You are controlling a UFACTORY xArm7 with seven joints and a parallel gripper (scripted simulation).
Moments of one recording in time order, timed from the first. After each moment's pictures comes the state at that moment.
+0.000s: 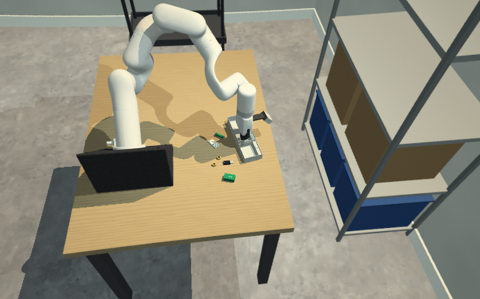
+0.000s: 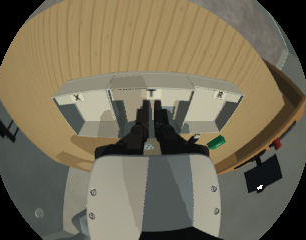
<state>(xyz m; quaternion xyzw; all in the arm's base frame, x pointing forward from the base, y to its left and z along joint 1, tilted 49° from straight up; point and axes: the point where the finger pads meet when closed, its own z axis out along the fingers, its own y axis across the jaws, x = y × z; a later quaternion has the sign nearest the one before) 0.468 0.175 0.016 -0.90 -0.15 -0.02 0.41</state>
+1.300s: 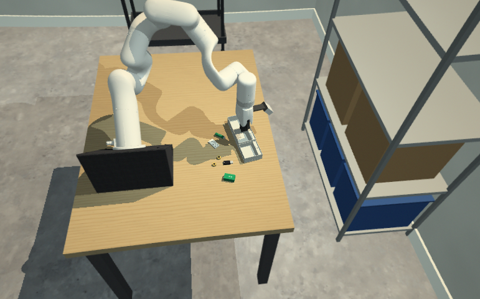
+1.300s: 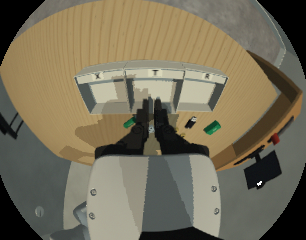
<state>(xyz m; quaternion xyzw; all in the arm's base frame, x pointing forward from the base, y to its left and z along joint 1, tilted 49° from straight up) 0.470 0.140 0.055 -0.90 -0.14 -0.02 0.41</state>
